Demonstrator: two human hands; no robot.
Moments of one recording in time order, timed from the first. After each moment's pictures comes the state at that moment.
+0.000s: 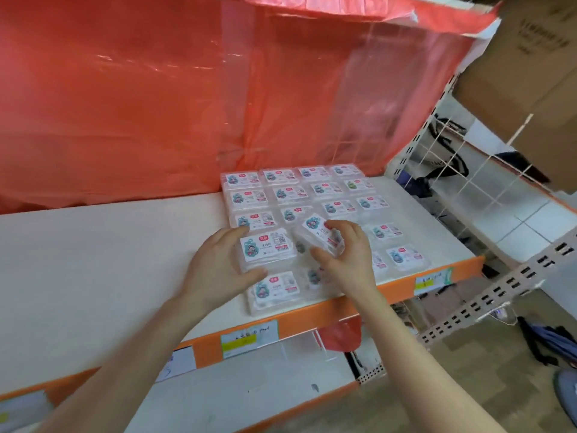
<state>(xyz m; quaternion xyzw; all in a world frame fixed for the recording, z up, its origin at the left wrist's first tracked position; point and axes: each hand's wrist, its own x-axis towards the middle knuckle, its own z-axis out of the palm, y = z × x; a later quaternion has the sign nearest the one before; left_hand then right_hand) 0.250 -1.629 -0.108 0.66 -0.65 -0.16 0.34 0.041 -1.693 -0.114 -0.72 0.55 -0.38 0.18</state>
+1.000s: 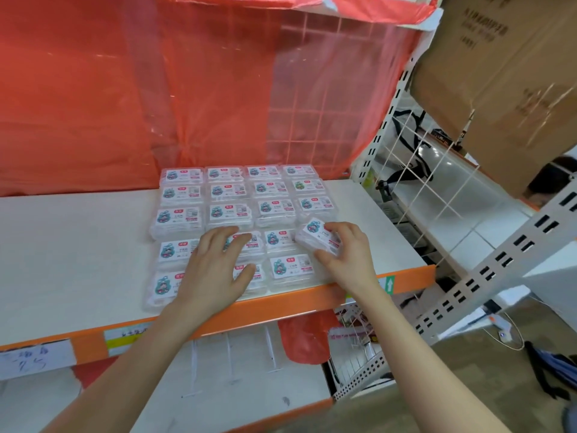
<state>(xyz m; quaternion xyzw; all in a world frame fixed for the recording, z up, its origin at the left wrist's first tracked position) 0.122 -1.654 -0.122 0.70 -0.68 -0.03 0.23 -0.090 -1.741 -0.117 -0.76 0.54 -0.33 0.18</state>
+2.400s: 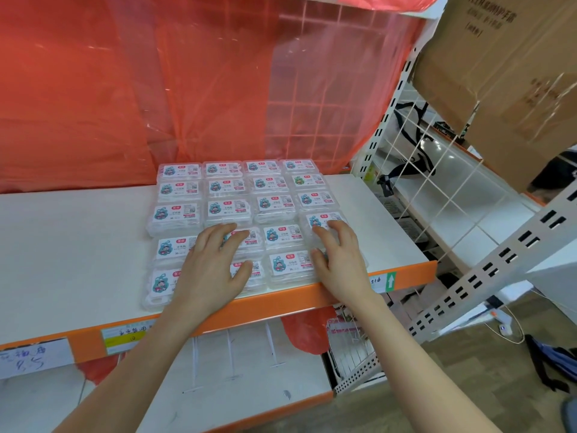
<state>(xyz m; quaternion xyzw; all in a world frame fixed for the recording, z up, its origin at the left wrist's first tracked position) 0.124 -1.656 -0.131 0.69 -0.67 -0.02 0.27 -0.083 -1.728 -0.131 -0.82 0.50 -0.28 0.08</state>
